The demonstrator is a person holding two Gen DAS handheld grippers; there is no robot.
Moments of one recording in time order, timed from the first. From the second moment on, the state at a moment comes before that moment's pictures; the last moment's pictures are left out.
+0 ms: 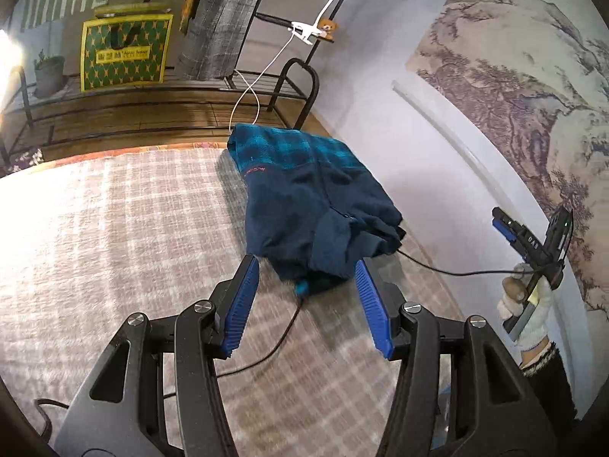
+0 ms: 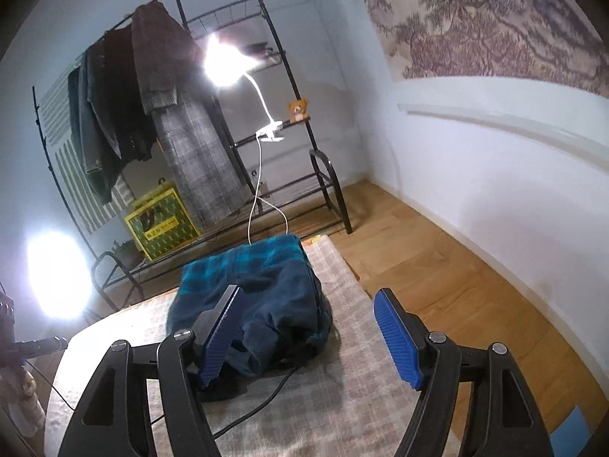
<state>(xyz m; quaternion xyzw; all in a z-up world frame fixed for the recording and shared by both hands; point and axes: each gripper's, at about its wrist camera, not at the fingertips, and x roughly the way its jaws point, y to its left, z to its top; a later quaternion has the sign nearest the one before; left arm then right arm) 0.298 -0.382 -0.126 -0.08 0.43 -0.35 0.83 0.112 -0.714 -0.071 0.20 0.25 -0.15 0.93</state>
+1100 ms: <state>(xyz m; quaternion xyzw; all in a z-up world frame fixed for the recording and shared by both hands) 0.104 -0.241 0.027 -0.06 0.29 -0.38 0.88 -0.053 -0.634 0.093 0.14 0.13 -0.14 0.97</state>
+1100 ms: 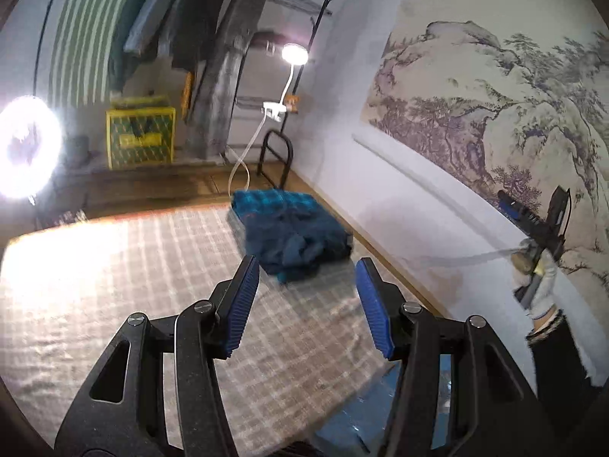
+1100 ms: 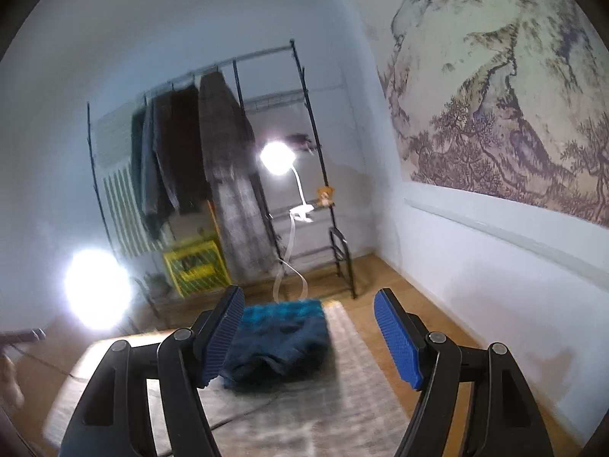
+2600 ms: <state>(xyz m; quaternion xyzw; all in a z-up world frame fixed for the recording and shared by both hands) -0.039 -0.229 -0.042 0.05 0.25 -0.29 0.92 -0.130 -0.418 0.057 0.02 0.18 -0.12 0.98</state>
